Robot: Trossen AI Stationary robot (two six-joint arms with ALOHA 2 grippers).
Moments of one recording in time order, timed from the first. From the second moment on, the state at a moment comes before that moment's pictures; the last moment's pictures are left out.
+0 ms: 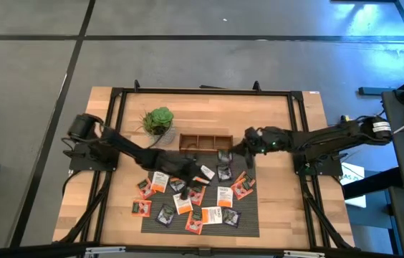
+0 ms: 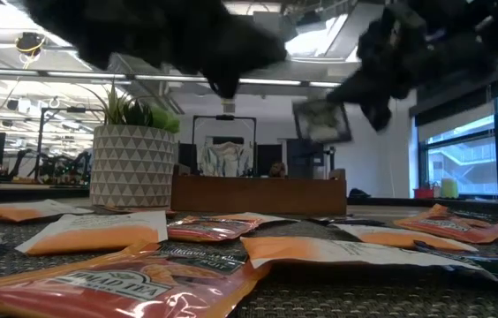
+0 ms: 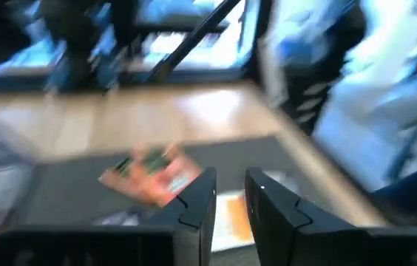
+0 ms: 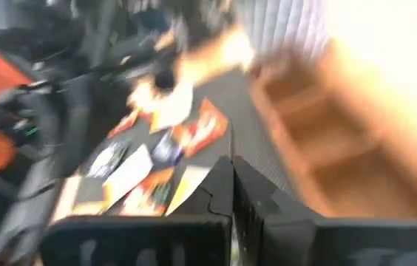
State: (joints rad) left arm -0.24 1.69 0.74 0.75 0.07 -0.07; right arm -0.03 1.14 0.43 0.41 0.00 0.42
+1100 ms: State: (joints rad) left arm -0.29 1.60 0.66 0.76 0.08 0.00; right arm -0.16 1.43 0.46 0.52 0.19 0.00
